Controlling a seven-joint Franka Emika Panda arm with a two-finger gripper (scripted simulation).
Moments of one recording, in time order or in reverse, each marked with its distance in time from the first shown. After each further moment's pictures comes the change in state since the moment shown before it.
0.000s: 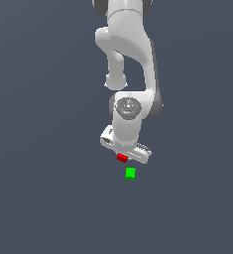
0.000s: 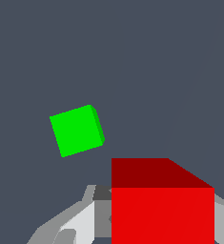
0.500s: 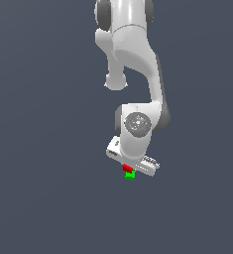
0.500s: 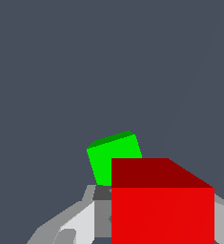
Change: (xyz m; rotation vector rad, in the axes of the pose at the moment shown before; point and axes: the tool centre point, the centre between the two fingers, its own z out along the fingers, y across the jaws) arm 0.026 -0.039 0.019 0.000 -0.001 0.000
